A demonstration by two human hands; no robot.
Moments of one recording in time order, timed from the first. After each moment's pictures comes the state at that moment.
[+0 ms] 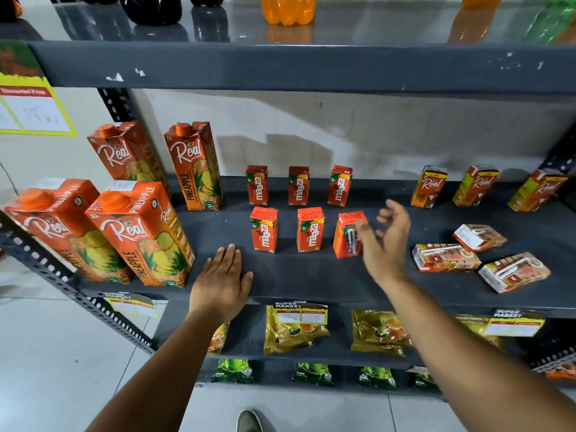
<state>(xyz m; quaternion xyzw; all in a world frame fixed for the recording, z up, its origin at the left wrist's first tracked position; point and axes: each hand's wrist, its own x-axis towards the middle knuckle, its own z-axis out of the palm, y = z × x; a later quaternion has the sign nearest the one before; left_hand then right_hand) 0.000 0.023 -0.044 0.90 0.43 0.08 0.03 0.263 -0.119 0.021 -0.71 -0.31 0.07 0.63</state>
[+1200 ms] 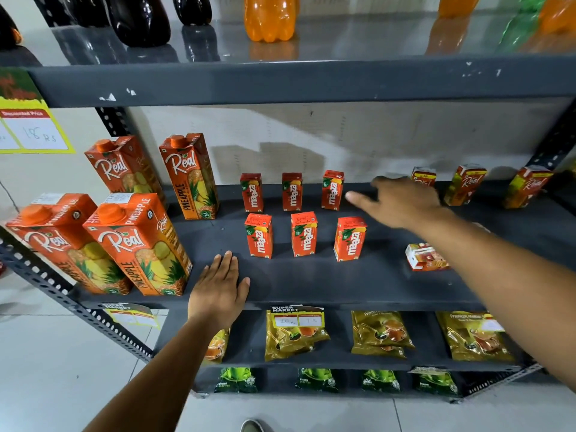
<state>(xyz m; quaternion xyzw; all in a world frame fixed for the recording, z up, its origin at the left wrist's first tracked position) 0.006 0.024 -0.040 0.90 0.43 0.07 0.04 0.321 -0.124 0.133 -0.87 -0.49 -0.06 0.03</state>
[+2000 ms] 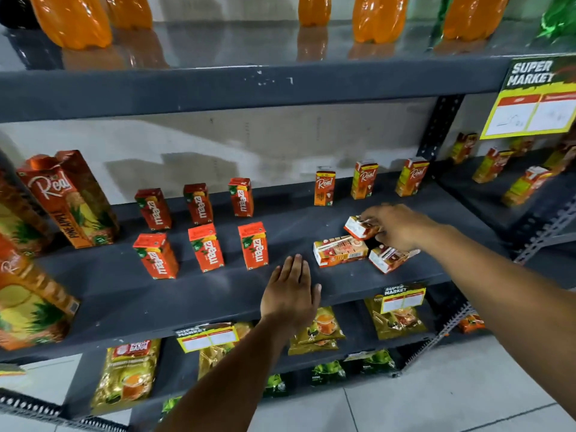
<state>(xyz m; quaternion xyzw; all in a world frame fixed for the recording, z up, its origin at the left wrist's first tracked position) 0.236 -0.142 -0.031 0.97 0.23 0.03 0.05 0.445 -0.256 0.098 -0.90 -0.43 0.11 0.02</state>
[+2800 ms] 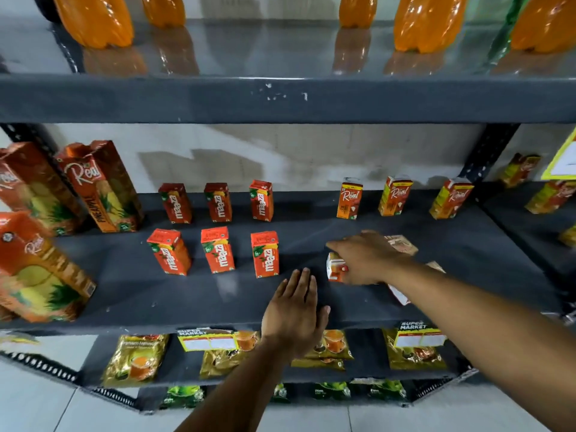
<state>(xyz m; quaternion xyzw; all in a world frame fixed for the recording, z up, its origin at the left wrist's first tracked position) 0.236 -0.149 -0.033 0.96 0.25 0.07 0.05 0.413 -0.193 0.070 -0.77 -0.62 0.04 -0.11</state>
